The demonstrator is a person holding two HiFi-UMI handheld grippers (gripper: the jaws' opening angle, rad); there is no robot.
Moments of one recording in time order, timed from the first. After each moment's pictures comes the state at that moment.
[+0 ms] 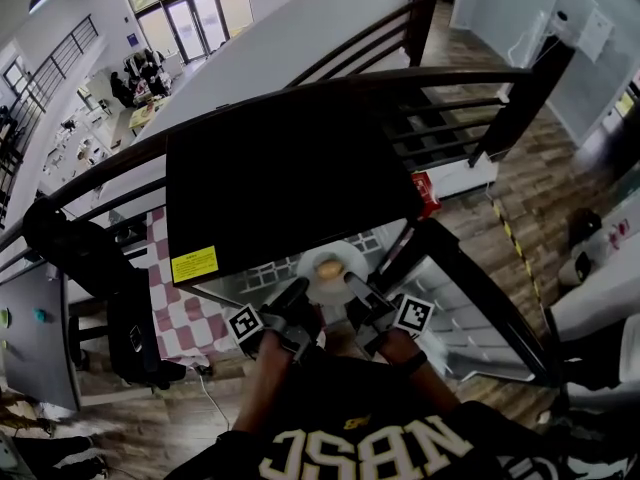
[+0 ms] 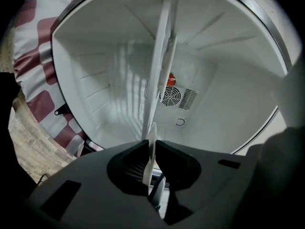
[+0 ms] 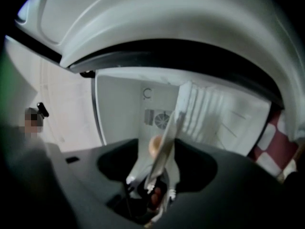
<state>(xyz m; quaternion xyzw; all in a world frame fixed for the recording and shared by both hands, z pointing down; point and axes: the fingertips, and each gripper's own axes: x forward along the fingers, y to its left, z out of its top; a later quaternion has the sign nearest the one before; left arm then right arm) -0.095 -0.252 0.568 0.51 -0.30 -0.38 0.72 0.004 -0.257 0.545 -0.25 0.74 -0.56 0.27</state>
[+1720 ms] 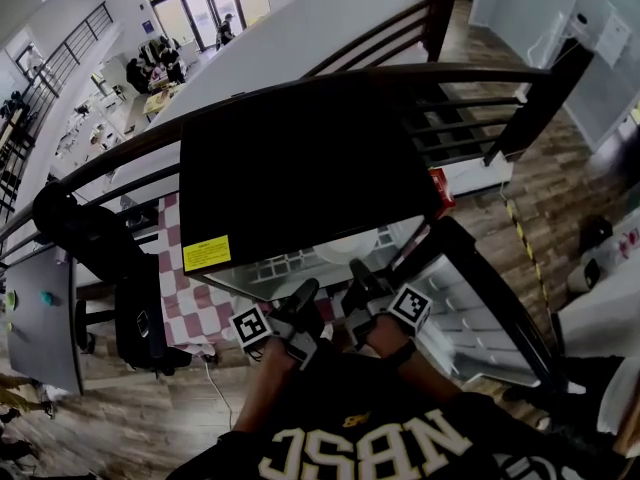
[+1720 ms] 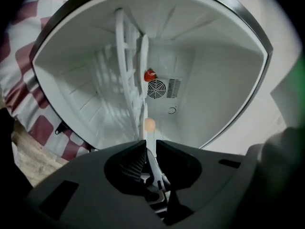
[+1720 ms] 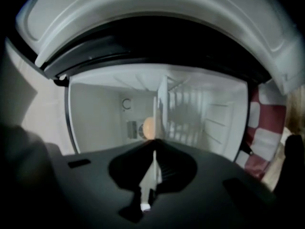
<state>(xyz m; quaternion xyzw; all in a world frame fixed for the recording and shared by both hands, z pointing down) -0.097 -0.233 0.545 0.61 -0.31 -0.32 0.66 -0.006 -0.274 0.568 -0.35 0.60 -0.65 0.30</state>
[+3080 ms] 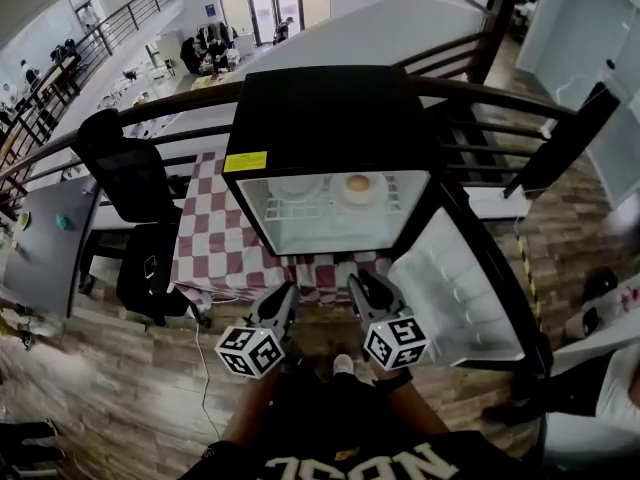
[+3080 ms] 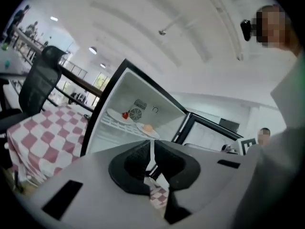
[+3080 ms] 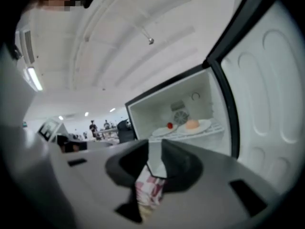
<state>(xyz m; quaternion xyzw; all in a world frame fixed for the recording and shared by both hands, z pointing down) -0.128 -0.072 0.495 0.76 -0.58 -0.09 0.27 -0.005 -0.118 0.491 -0.37 0.91 -0.18 -0.02</state>
